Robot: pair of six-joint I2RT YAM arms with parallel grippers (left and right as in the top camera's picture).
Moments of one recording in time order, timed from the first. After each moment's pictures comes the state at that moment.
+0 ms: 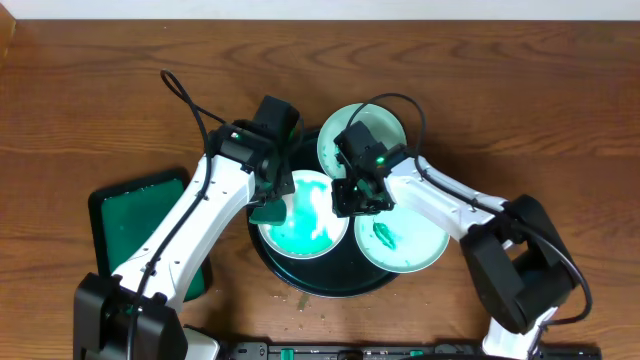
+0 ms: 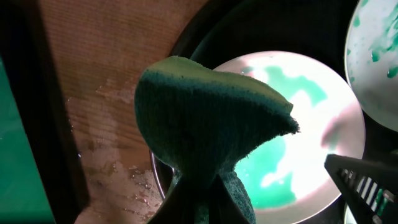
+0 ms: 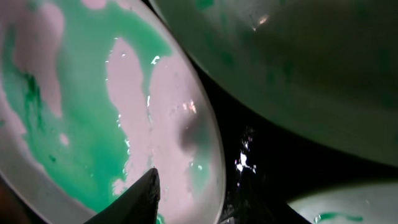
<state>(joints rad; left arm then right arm) -0.40 1.57 1.26 -1.10 -0.11 -0.61 0.63 1.92 1.22 -0.64 -0.27 0.52</state>
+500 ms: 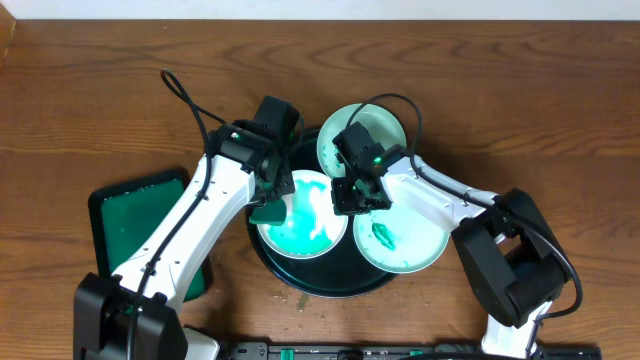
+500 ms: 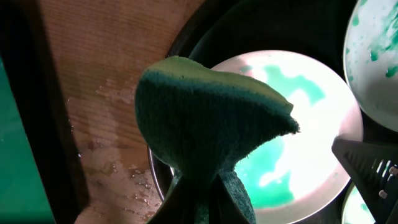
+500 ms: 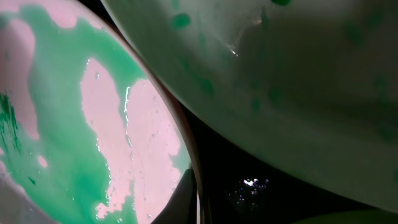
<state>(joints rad) -0.40 1.57 1.26 -1.10 -0.11 -0.61 0.63 1.96 1.22 -0.60 -0.25 0.53</state>
